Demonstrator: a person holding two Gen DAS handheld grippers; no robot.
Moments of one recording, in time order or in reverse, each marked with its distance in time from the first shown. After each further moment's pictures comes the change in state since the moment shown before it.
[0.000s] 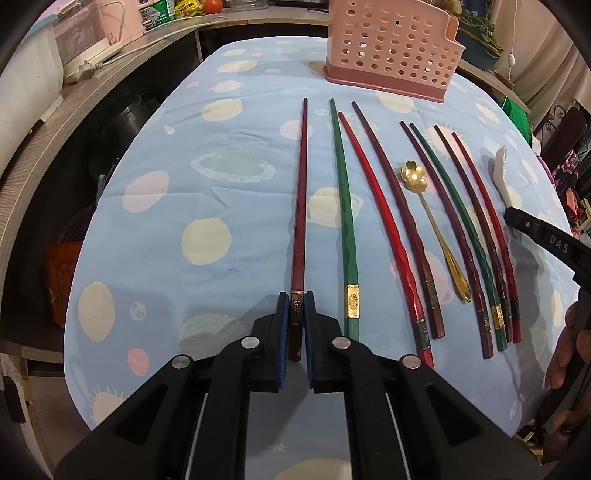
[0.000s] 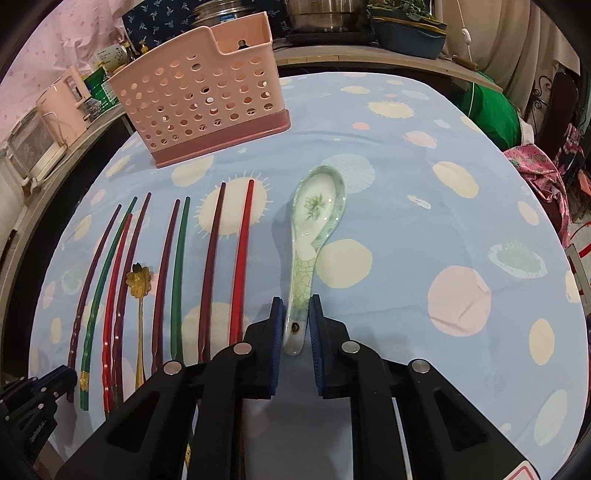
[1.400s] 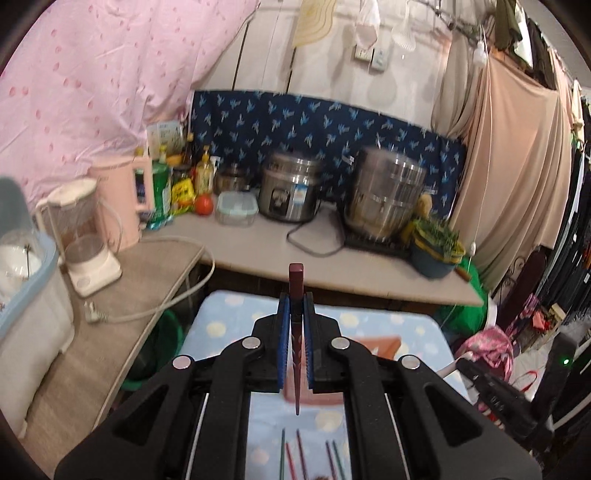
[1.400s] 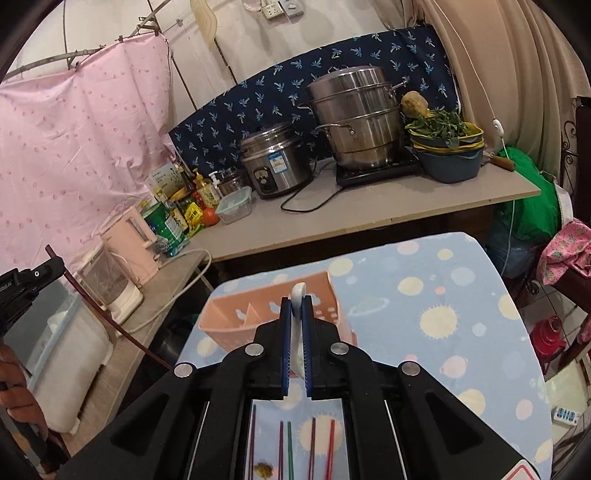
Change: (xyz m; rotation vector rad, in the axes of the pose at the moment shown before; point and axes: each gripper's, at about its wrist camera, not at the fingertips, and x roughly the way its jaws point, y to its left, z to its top) left arm -0.213 -0.001 0.256 -0.078 -0.650 -0.122; right arm -0.113 0.006 0.209 0.072 -0.385 0.303
